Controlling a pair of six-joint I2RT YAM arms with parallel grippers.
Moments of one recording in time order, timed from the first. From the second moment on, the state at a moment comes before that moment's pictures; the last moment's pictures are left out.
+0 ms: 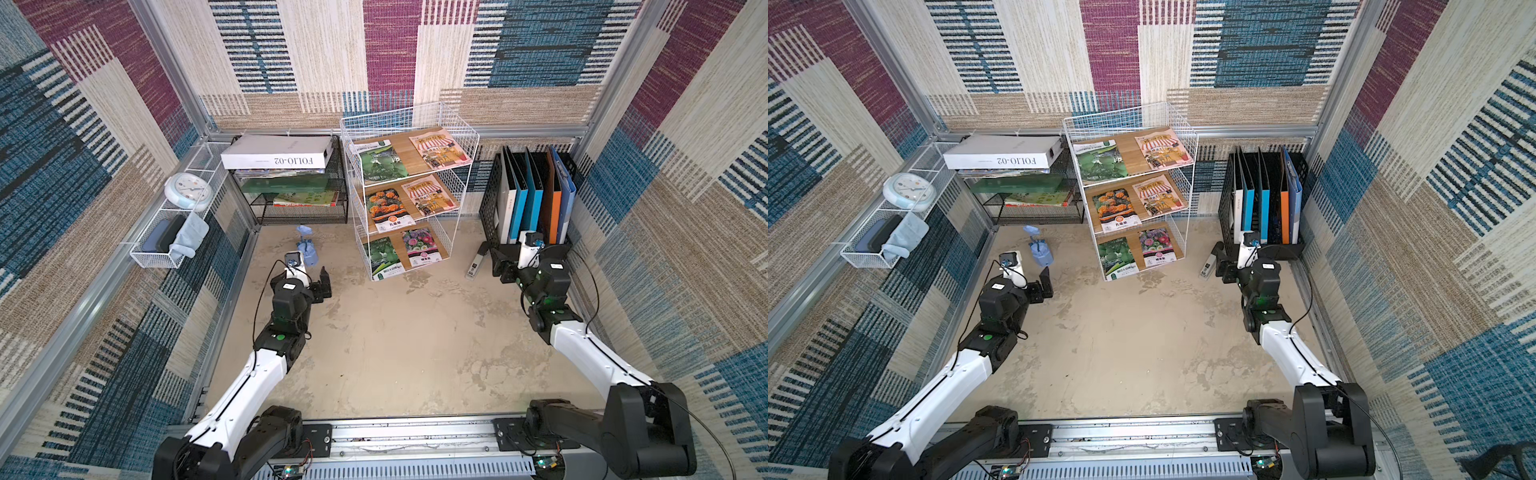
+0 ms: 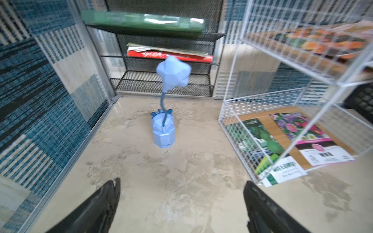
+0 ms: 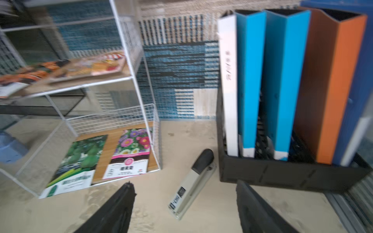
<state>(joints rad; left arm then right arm) -0.23 0.97 0.61 0.12 -0.28 -0.07 0.07 1.19 0.68 0.37 -0.14 0.05</state>
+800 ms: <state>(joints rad) -0.62 1.33 1.02 0.10 -0.46 -0.04 0.13 1.66 1.36 0.24 -0.56 0.02</state>
